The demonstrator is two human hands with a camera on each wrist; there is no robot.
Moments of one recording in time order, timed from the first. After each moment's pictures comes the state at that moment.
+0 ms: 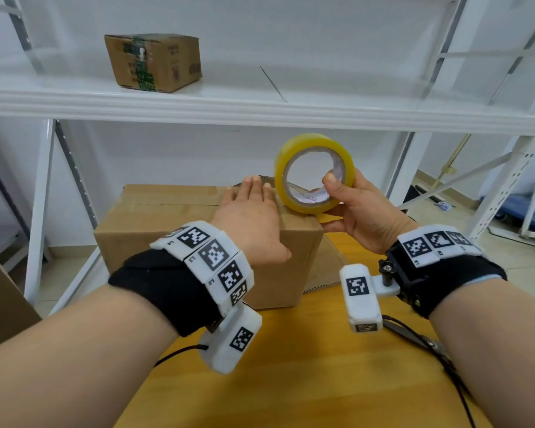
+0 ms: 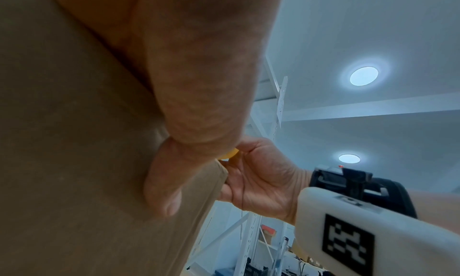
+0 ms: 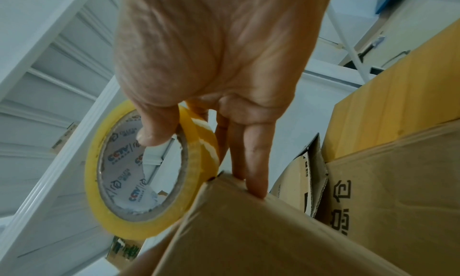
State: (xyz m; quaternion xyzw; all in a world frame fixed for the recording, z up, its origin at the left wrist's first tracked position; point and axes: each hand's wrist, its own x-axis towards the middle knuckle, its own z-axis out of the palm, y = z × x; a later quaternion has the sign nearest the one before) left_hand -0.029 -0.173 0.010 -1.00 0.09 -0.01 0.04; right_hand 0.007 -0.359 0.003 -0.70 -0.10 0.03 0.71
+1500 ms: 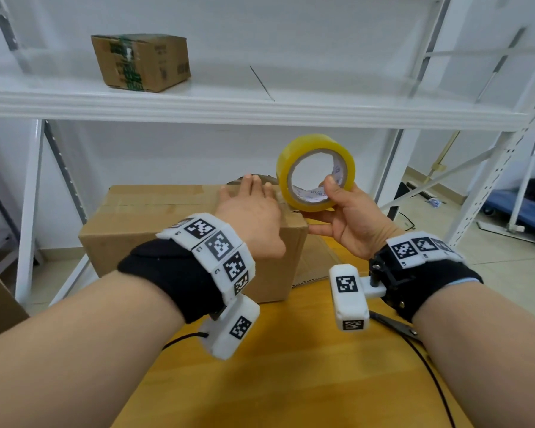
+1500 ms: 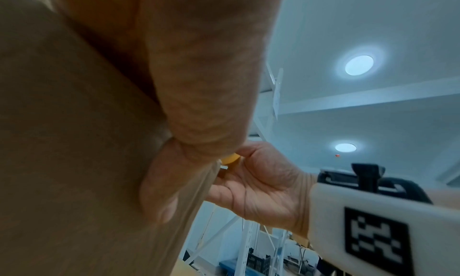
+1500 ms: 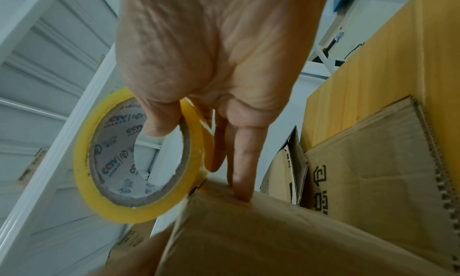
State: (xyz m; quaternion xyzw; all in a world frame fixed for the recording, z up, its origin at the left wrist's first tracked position) left_hand -0.032 -0.191 0.012 -0.99 0.11 -0.02 0.06; right_hand 0.002 -0.368 -0.012 -0.61 -0.06 0.05 0.79
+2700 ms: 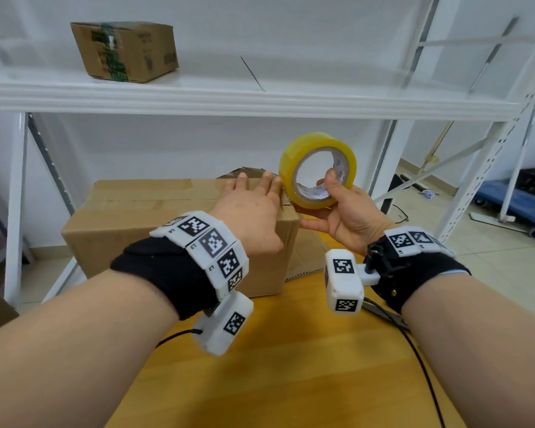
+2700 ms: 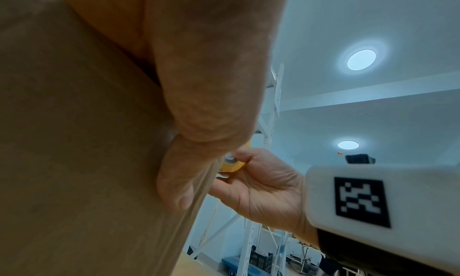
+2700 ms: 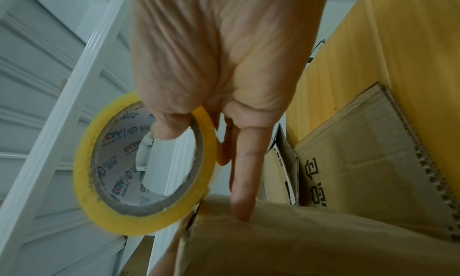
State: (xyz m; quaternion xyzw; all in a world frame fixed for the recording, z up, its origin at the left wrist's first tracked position) left_hand -0.025 -0.194 0.006 -0.99 0.16 -0.01 0.06; right_hand 0.005 -0.377 -0.021 -0.58 -0.03 0.06 0.81
